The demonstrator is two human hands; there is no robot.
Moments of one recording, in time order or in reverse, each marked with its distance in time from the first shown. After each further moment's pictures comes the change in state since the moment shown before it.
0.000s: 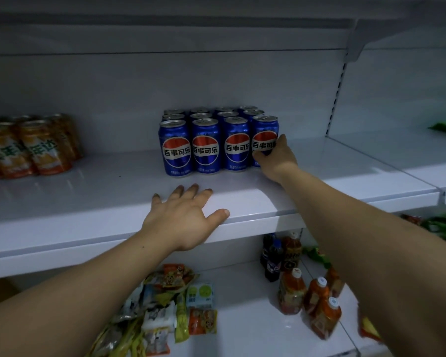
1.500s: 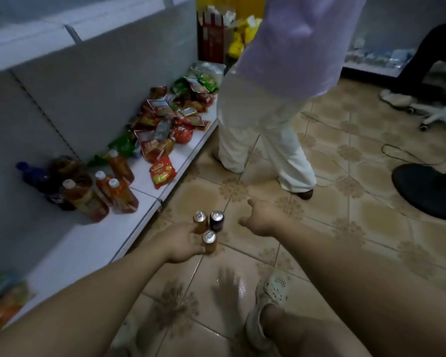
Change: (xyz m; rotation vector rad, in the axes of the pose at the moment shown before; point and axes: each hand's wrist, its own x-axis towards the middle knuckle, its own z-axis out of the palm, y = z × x) left_hand -0.216 0.350 0.231 -0.125 -0.806 0.830; right_hand -0.491 0.366 -0.223 -0.477 -0.110 0.906
